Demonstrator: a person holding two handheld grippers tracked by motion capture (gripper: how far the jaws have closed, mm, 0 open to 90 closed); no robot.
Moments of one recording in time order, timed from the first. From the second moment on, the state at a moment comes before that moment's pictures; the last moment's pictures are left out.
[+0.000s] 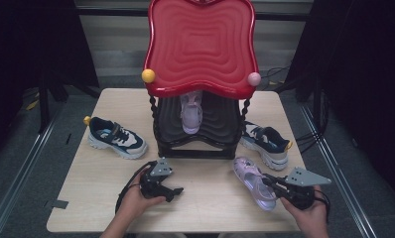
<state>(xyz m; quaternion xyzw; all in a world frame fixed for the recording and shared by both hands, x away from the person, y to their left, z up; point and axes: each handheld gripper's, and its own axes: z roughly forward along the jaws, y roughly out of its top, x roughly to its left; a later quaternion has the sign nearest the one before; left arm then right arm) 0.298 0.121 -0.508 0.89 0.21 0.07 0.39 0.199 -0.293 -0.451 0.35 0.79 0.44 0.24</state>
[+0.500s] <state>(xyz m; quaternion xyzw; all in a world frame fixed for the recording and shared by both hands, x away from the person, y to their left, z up) 0.298 0.121 -0.509 0.89 0.21 0.07 0.39 0.195 -0.285 -0.430 0.33 0.78 0.47 0.25</state>
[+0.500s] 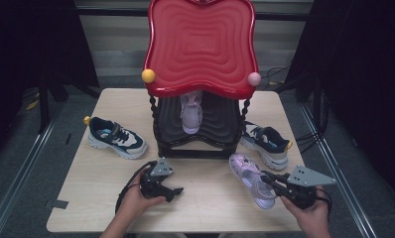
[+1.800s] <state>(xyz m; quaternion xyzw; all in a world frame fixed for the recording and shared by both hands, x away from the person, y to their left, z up) 0.298 0.121 -0.508 0.89 0.21 0.08 0.39 0.239 -0.223 -0.387 0.33 0.74 0.49 0.32</state>
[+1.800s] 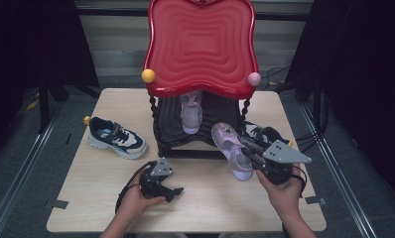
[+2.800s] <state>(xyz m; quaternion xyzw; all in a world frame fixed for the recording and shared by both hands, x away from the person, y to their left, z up) 0.298 0.121 -0.509 0.89 0.21 0.07 0.39 0.282 -0.176 -0.375 0.40 0.68 0.47 0.41</state>
